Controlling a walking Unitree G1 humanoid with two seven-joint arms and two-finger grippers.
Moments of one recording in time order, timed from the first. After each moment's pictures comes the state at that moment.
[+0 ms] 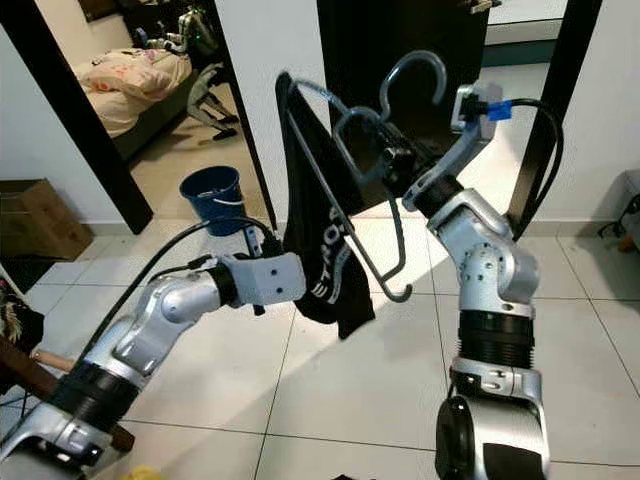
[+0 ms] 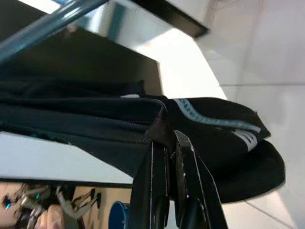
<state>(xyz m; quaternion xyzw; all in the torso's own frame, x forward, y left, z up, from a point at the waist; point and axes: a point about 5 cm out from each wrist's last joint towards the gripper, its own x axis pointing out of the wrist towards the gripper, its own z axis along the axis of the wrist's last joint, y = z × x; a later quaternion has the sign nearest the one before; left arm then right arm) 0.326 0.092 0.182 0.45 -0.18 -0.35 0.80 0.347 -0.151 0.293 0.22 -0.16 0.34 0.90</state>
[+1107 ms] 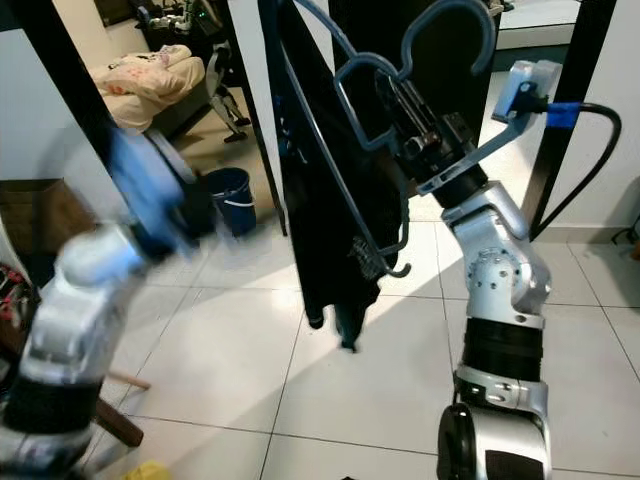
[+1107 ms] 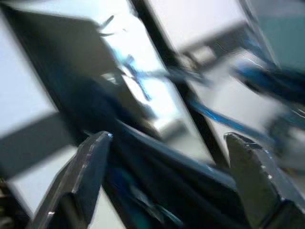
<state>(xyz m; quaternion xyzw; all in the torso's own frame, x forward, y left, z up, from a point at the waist) 0.294 0.149 0.330 0.06 -0.41 -0.20 0.89 0.323 -0.155 0.316 0.18 -0.28 0.41 0.85</state>
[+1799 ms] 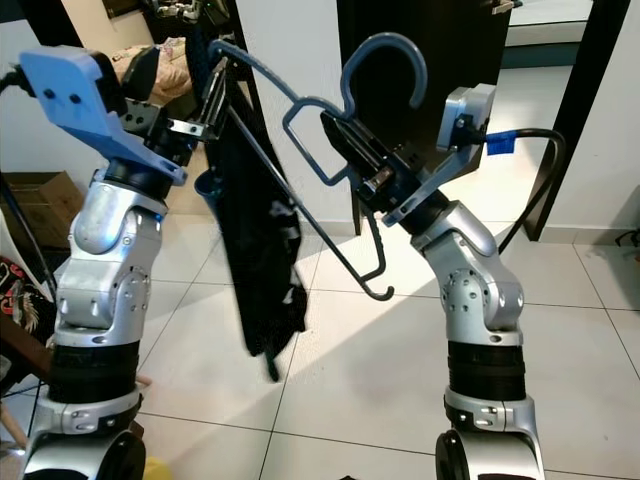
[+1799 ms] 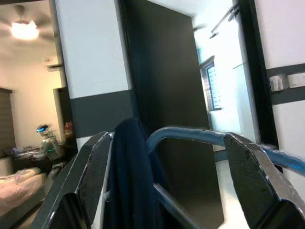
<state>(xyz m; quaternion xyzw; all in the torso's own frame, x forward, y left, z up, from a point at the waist) 0.311 0.145 0.323 -0.02 -0.38 -0.06 0.92 0.315 -0.124 0.295 0.15 -0.24 0.46 0.84</state>
